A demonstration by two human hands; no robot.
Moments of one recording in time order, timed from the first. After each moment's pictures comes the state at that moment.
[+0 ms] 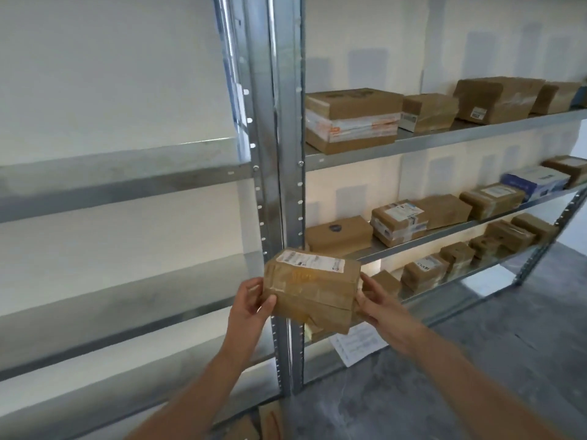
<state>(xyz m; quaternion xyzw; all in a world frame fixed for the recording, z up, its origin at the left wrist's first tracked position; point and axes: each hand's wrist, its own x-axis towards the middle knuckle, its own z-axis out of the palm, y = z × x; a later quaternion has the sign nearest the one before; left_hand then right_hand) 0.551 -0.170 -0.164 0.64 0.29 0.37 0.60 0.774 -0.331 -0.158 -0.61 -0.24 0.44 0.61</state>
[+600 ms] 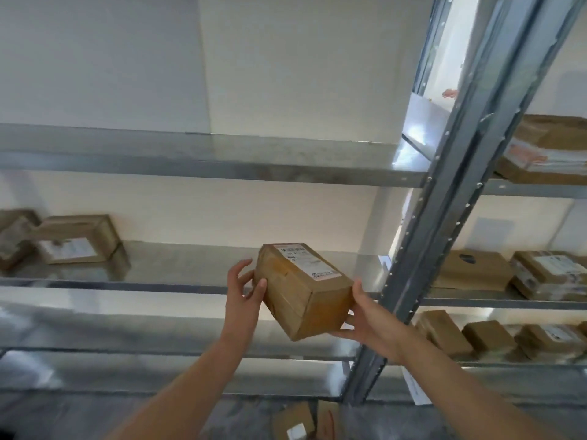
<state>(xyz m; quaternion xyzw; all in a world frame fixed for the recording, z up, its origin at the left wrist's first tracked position) 0.308 -0.090 -0.153 0.54 0.43 0.52 0.50 0.550 -0.172 -0.131 -0.47 -0.33 0.68 0.45</state>
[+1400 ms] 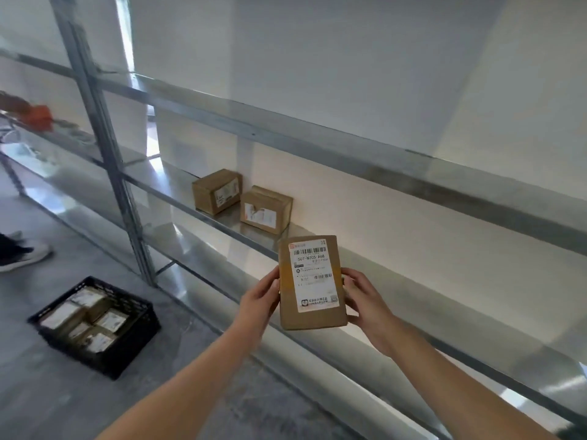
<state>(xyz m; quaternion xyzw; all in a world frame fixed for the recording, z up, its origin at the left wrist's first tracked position) -0.009 -0.077 -0.177 0.31 0.49 0.59 0.56 0.207 -0.040 -0.127 -0.51 -0.50 0.61 0.35</state>
